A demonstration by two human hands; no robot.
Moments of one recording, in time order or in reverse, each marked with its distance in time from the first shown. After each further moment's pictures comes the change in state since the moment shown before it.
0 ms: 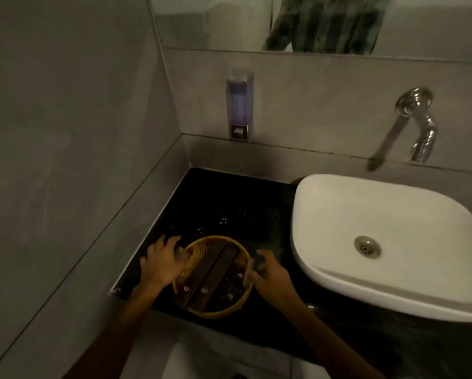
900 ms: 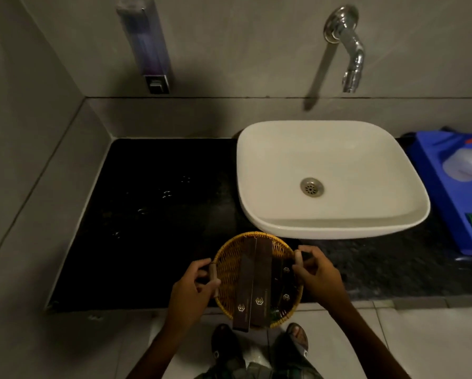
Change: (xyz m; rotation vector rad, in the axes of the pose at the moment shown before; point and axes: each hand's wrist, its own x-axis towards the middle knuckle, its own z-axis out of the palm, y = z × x) left_hand -0.097 0.078 0.101 -0.433 -0.324 0.120; right_hand -0.105 0.097 -0.093 0.094 0.311 0.411
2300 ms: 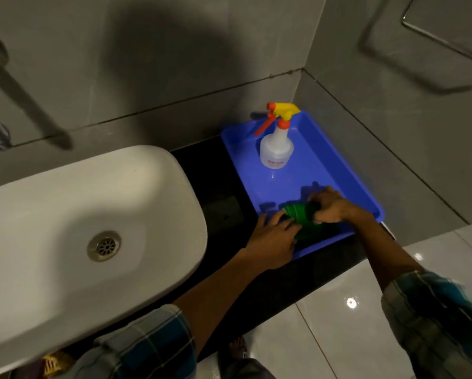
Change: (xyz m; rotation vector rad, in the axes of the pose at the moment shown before) left_hand 0.067 0.366 0.501 0.775 -0.559 1.054; right_hand 0.200 0.214 -0.474 -0.657 -0.140 0.339
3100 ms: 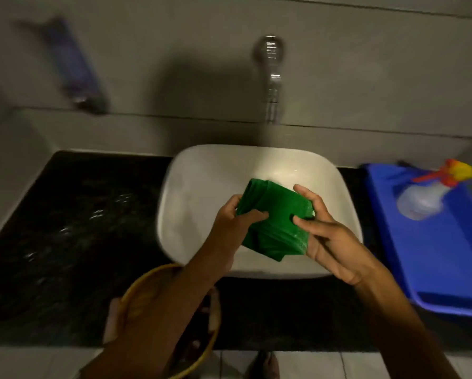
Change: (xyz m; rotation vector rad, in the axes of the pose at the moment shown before) left_hand -0.336 -0.143 -0.158 -1.469 0.825 -0.650; right_hand -0.195 -0.357 0.077 1.336 -0.534 -0.647
